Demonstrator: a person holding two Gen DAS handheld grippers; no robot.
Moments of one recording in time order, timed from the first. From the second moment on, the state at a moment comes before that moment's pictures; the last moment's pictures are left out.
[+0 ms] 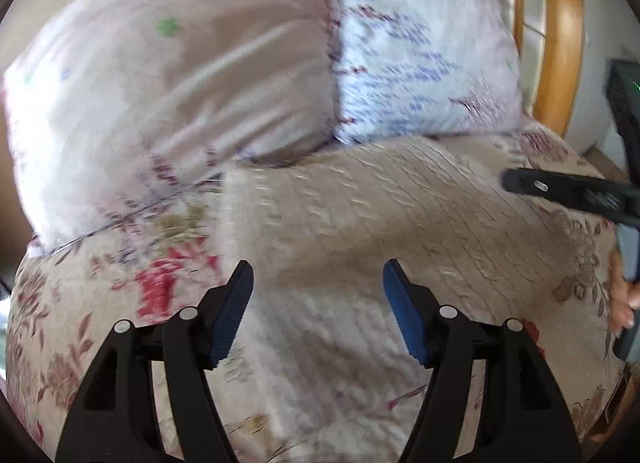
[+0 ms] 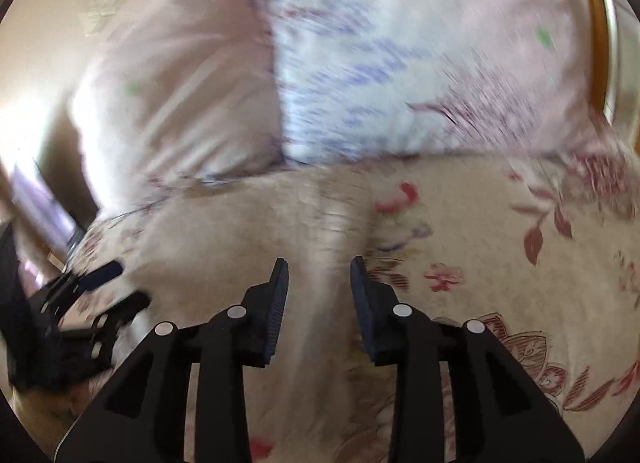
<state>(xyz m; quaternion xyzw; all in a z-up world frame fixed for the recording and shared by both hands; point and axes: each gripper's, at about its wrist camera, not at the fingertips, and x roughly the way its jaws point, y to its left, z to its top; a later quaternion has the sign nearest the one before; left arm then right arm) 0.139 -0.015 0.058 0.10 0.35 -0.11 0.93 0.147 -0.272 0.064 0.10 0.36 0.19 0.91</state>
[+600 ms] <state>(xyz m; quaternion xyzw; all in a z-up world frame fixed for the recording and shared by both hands) 0.135 0.017 0.040 0.08 0.38 -0.04 0.92 0.117 -0.244 0.051 0.00 0.39 0.16 0.91</state>
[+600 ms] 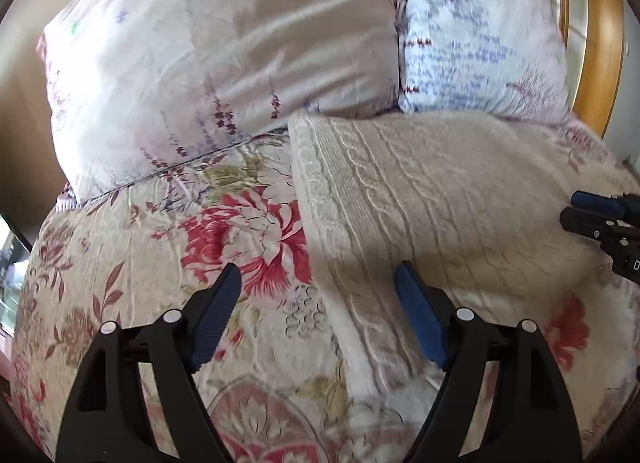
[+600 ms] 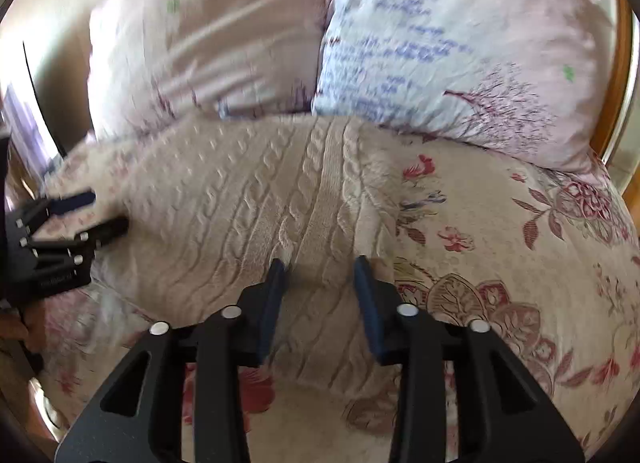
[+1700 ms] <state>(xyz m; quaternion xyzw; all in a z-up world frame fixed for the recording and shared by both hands) 0.086 -0.005 -0.001 0.04 0.45 -0.03 0.89 0.069 -0.213 0.018 -0.03 0.43 0.07 0.90</state>
